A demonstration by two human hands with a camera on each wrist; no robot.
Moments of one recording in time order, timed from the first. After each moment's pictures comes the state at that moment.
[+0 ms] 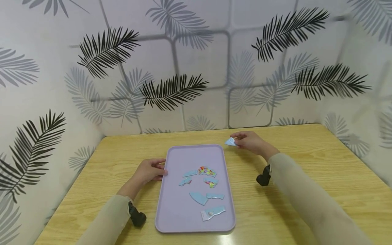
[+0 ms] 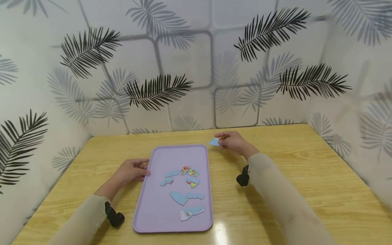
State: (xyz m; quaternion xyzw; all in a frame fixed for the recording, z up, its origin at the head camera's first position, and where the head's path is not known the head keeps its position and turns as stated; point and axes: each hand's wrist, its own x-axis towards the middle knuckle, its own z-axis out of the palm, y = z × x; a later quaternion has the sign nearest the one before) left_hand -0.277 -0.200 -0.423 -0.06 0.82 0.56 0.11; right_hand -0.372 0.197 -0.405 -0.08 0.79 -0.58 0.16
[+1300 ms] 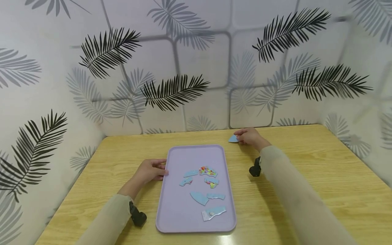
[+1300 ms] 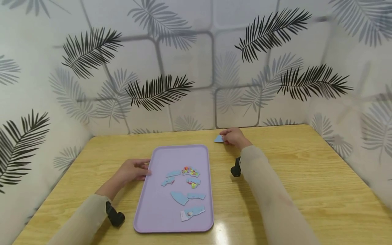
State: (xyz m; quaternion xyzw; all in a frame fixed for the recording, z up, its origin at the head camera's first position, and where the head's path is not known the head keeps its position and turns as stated) left_hand -0.280 -0.201 -0.425 -0.06 0.82 0.56 0.10; right_hand -0.406 0.197 -0.413 0.02 0.83 -0.55 0.13
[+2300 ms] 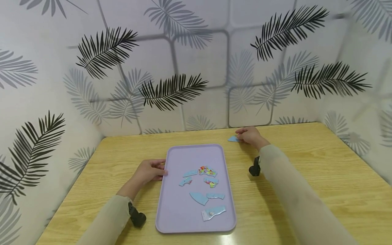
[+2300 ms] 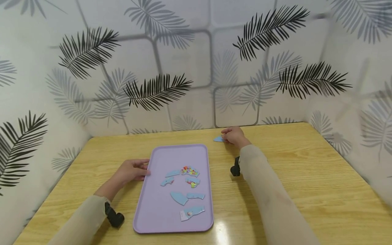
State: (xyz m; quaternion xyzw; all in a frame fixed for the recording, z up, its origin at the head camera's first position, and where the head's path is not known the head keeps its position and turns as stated) left_hand -0.279 -0.200 -0.424 -0.06 0.82 0.56 0.11; right_hand -0.412 0.201 -0.421 0.04 0.84 -0.53 0.09
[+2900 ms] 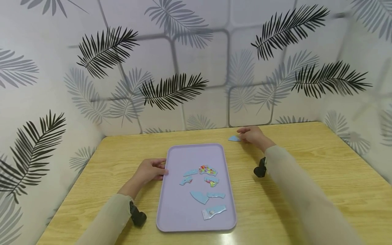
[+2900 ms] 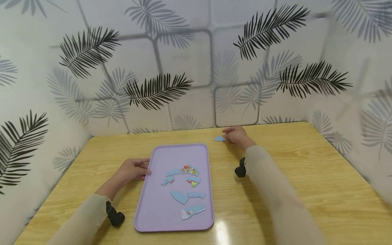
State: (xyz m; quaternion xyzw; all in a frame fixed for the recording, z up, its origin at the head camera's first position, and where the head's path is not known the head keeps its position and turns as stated) left_hand -0.278 -0.199 -0.423 -0.06 0.83 0.55 0.10; right_hand -0.397 0.206 -0.413 0.00 0.83 -0.54 0.10
